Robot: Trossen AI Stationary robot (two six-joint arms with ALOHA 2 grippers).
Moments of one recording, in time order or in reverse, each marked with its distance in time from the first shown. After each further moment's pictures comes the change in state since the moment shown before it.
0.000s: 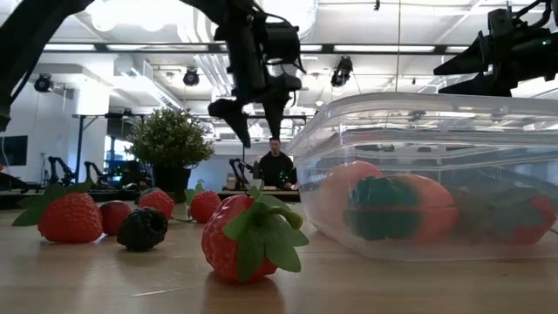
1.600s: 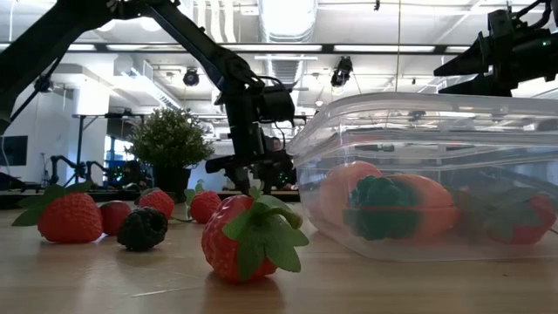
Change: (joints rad) left arm 0.112 0.123 -0.251 0.425 -0.123 -0.113; right arm 0.000 0.000 0.000 -0.008 -0.001 0.000
